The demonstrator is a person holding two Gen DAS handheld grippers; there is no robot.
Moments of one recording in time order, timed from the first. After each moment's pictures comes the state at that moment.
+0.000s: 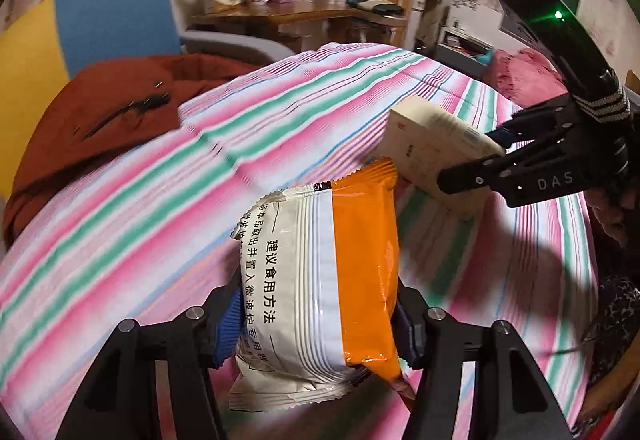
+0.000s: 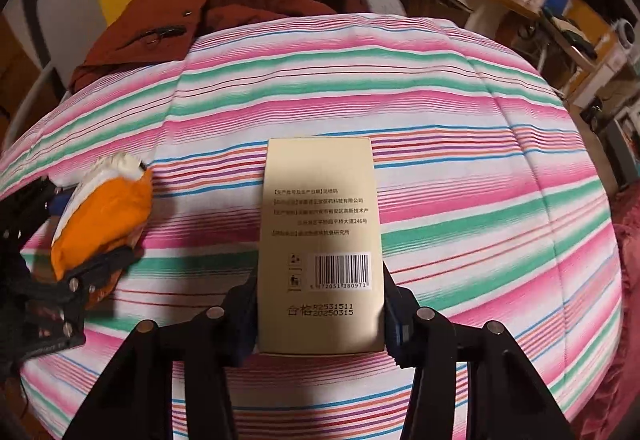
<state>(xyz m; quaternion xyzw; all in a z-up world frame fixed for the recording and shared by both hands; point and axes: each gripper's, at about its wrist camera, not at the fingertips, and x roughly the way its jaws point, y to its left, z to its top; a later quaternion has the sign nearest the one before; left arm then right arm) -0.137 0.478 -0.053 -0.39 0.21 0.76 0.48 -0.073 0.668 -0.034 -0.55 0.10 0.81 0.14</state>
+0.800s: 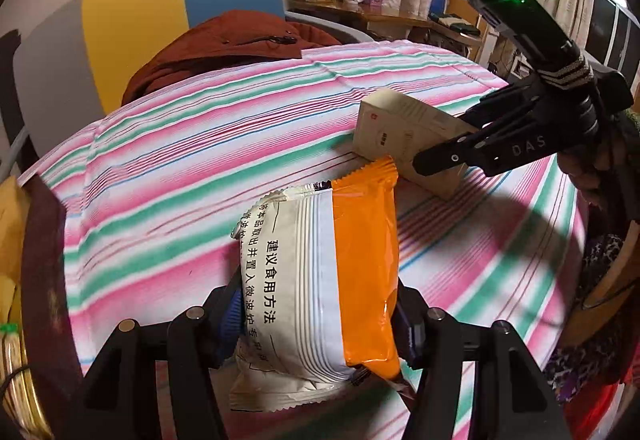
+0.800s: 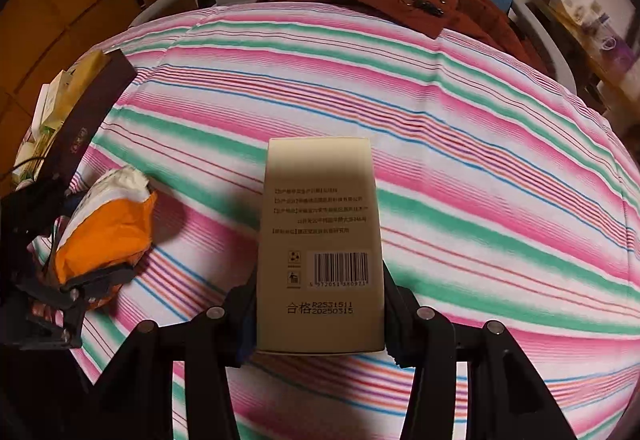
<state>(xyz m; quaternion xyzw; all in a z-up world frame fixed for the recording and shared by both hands) -0.041 0.319 -0.048 -0.41 0.15 0.83 0.36 -0.062 0.518 -0.037 -0.55 0.00 0.83 -0.08</state>
